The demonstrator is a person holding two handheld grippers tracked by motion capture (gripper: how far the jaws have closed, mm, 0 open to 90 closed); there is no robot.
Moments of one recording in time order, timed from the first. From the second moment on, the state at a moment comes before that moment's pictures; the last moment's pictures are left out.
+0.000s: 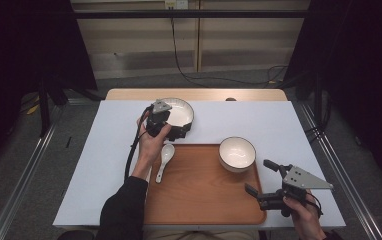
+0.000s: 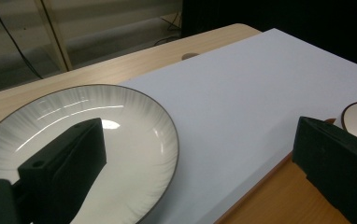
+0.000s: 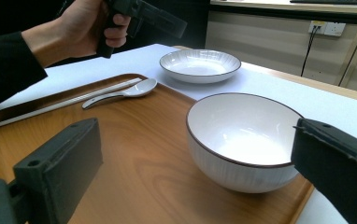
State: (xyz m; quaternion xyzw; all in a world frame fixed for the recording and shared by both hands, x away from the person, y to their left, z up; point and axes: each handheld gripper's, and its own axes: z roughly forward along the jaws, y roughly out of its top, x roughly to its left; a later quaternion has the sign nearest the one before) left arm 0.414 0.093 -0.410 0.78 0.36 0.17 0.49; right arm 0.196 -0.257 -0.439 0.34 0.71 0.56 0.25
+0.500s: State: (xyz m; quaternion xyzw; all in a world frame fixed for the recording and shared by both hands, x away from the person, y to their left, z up) left arm 0.445 0.137 -0.407 0.75 0.42 0.22 0.46; right arm 0.195 -0.257 -0.439 0.34 0.71 0.56 0.25
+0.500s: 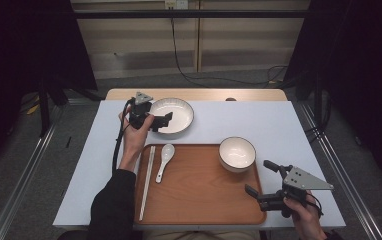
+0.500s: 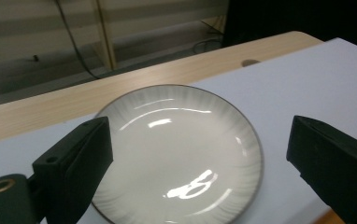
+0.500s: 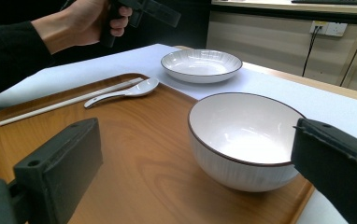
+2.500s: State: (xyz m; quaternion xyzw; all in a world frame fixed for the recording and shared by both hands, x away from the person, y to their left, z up) left arm 0.530 0.193 -0.500 0.61 0.63 0.00 0.47; right arm 0.196 -0.259 -0.438 0.34 0.71 0.56 0.24
